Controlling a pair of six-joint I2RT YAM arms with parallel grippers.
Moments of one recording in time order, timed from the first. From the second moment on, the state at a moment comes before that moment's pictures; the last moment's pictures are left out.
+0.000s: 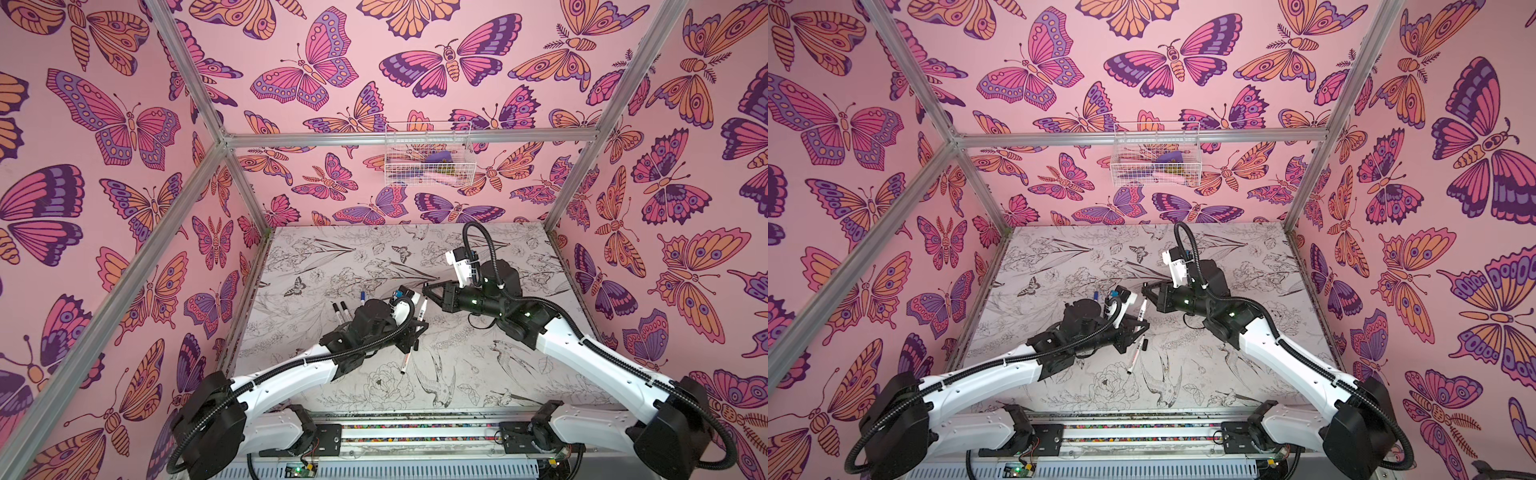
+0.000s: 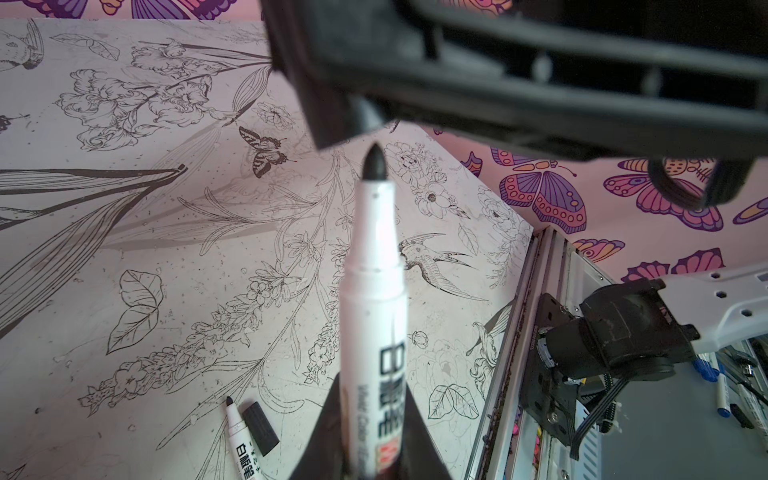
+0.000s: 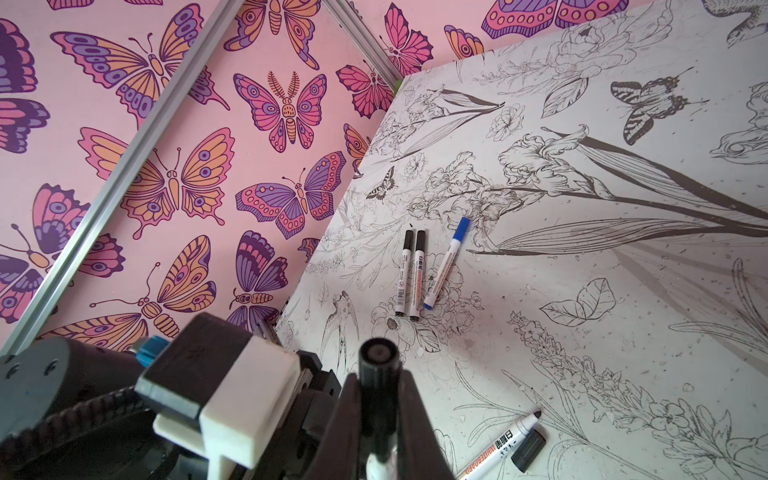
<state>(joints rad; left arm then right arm) -0.83 1.21 0.67 0.13 0.26 -0.32 0.64 1.21 0.95 -0.11 -0.39 0.63</state>
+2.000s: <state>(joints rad) -0.84 1.27 0.74 0.30 0.28 -0.33 0.67 1.08 0.95 -0.16 -0.35 0.40</state>
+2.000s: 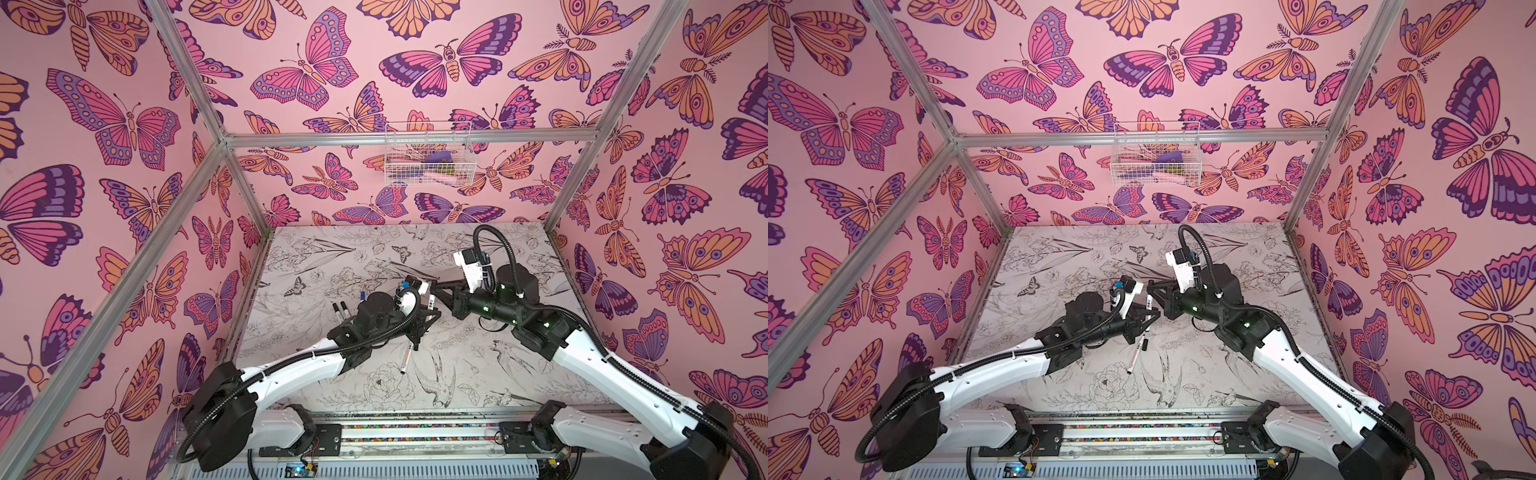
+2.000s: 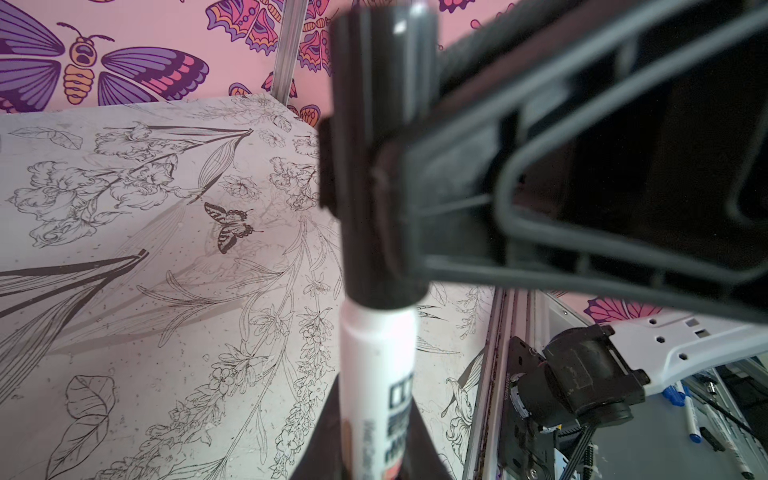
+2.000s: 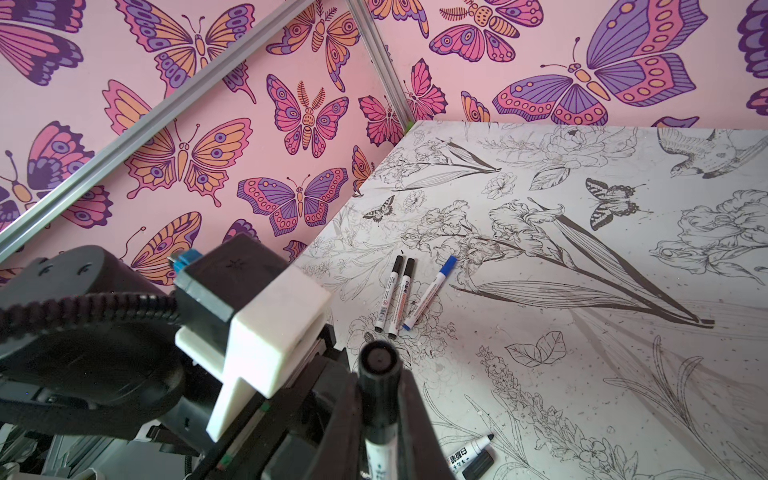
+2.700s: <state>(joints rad) -0.91 1.26 0.74 0.30 0.08 -0.12 0.68 1.08 1.02 -0.27 -0.37 0.33</state>
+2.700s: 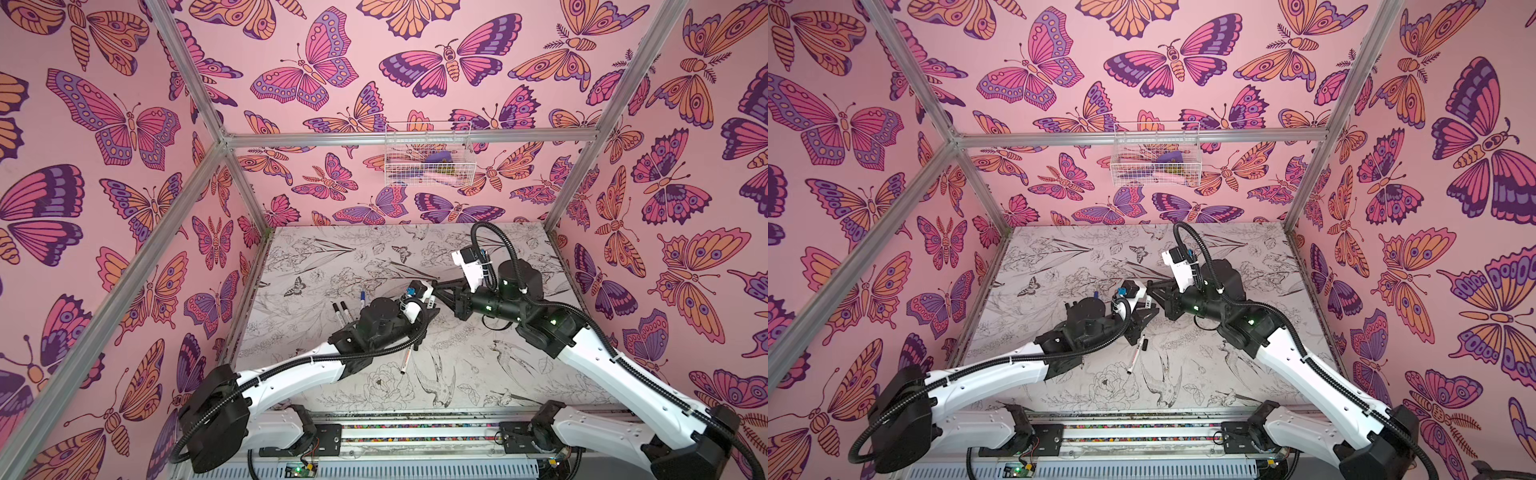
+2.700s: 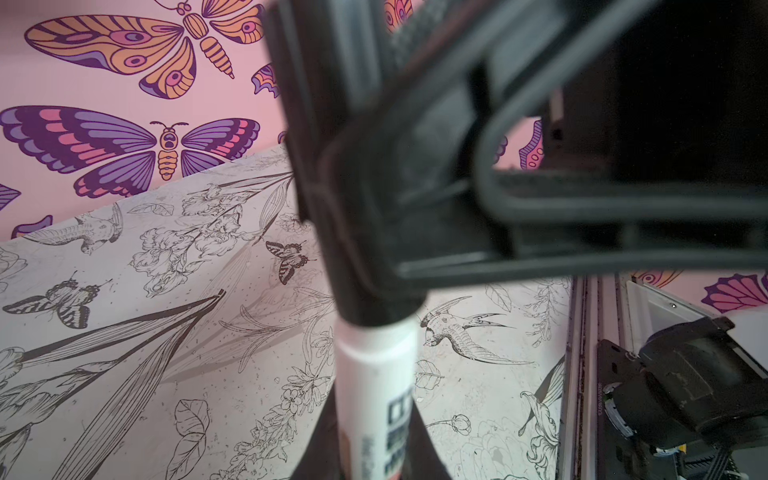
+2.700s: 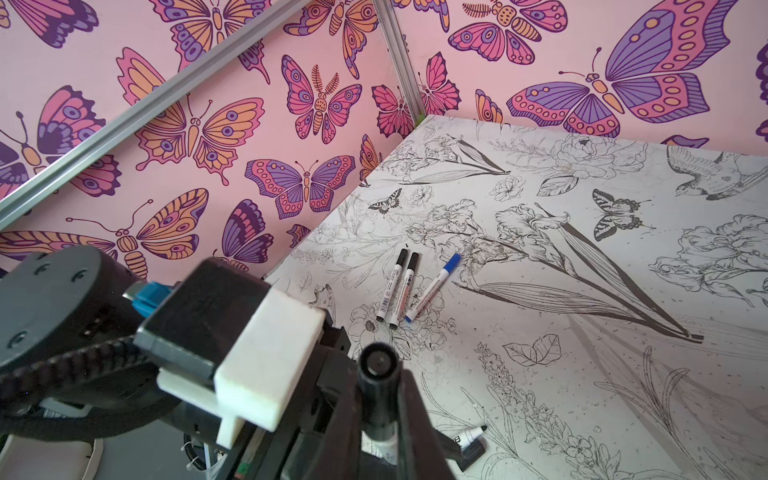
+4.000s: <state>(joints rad) -0.93 1.26 0.74 0.34 0.11 -0.04 0.68 1.02 1.05 -0.37 -0.39 0.29</state>
